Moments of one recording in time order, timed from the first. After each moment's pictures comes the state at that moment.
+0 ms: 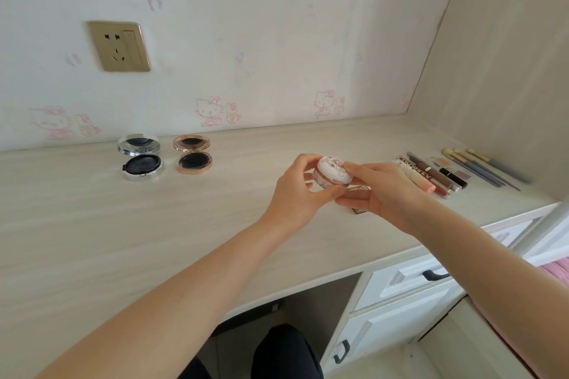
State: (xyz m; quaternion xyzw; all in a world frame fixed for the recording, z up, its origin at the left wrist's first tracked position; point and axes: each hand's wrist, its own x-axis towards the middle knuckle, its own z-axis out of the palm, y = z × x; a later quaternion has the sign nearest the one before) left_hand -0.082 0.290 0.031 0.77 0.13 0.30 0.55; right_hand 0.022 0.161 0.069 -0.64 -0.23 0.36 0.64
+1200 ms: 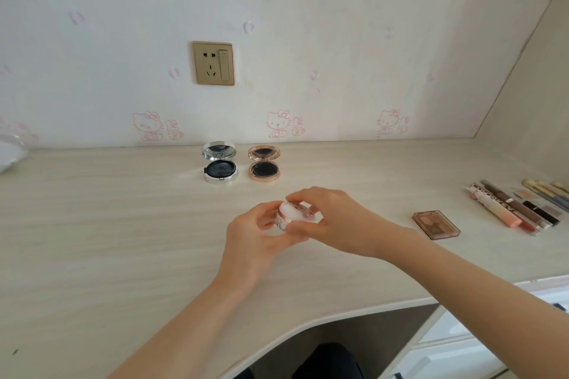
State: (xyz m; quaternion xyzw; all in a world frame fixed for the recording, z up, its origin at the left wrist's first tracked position) left_hand -0.238 0.368 0.005 0.73 0.26 0.38 0.51; right_hand -0.096 0.276 0.068 -0.73 -0.63 0.13 0.24
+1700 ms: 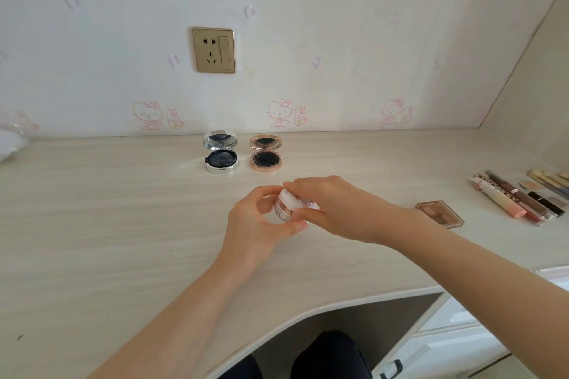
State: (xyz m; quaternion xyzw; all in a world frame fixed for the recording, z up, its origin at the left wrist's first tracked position) left_hand -0.237 0.376 0.003 0.73 0.26 0.36 0.51; right_hand -0.099 0.278 0.079 -0.68 -0.71 0.08 0.14
